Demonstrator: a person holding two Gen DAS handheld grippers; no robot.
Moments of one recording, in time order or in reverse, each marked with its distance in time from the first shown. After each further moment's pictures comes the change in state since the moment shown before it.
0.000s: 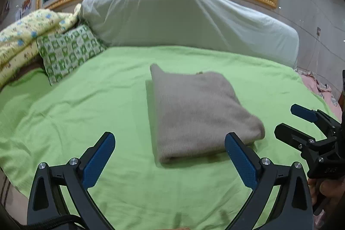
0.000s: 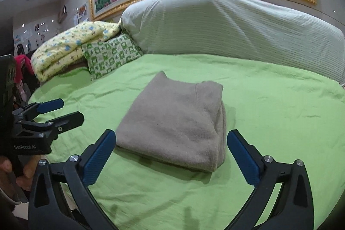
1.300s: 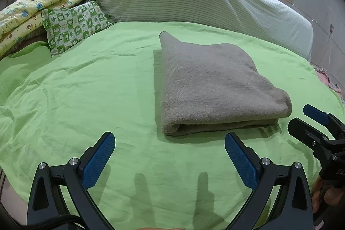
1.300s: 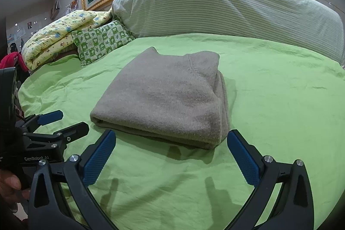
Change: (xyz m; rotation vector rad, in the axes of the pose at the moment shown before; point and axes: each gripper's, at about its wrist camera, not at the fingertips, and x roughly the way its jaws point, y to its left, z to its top) left arm 0.051 0.003 -0.053 -0.050 0.062 0.061; right arm 0.032 -0.015 -0.052 0.046 0.031 -0.023
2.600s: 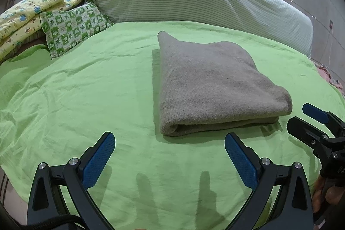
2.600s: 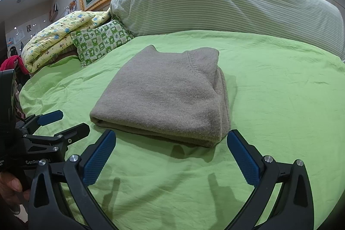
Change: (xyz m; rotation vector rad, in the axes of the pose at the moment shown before) left arm -0.001 -0.002 0.001 0.018 0.006 0.002; right arm 0.004 0.000 -0.001 0.016 0.005 0.002
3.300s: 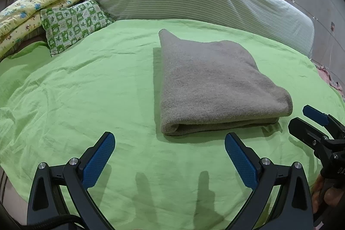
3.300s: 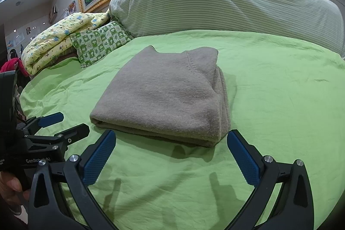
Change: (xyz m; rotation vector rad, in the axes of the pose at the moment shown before) left arm 0.003 0.003 0.003 -0.009 0.013 -0.002; right arm -0.002 0.002 -0.003 0.013 -0.003 -0.002
